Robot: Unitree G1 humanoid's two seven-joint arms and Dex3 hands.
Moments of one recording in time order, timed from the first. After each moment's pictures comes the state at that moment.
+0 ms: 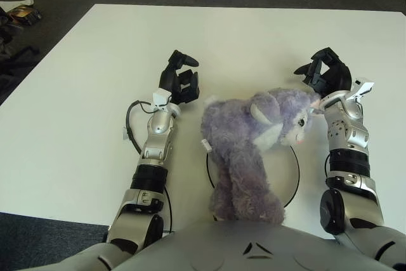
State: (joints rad) left arm -0.23 -0.06 -0.01 0.25 0.01 -0.32 0.01; right arm -0.38 -0.19 -0.36 0.26 0.38 0.16 0.14
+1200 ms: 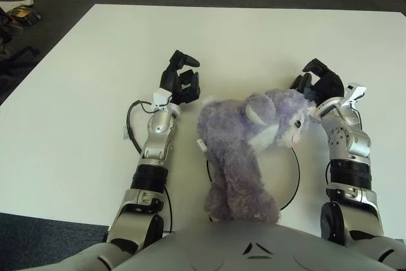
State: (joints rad) left arm -0.23 -0.06 -0.01 0.25 0.00 -0.32 -0.01; right arm -0.29 -0.18 -0.30 0.12 0.35 0.30 0.09
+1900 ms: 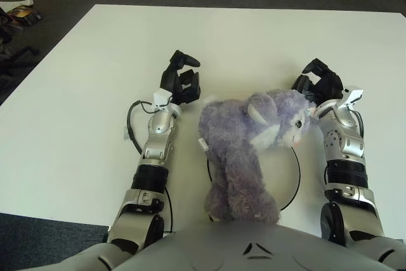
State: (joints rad) left arm -0.23 -0.07 -0.01 0.25 0.00 -0.33 -0.01; right arm -0.30 -0.18 -0.30 0.27 0.32 0.09 0.15
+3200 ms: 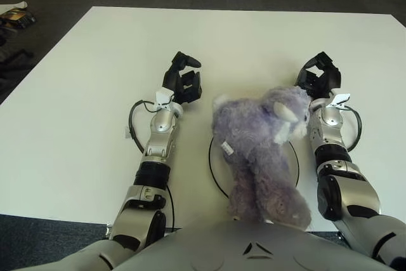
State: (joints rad) left arm -0.26 -0.07 0.00 0.33 0.00 -0.33 -0.01; right arm -0.46 -0.17 -0.25 0.81 0.10 -0.58 -0.03
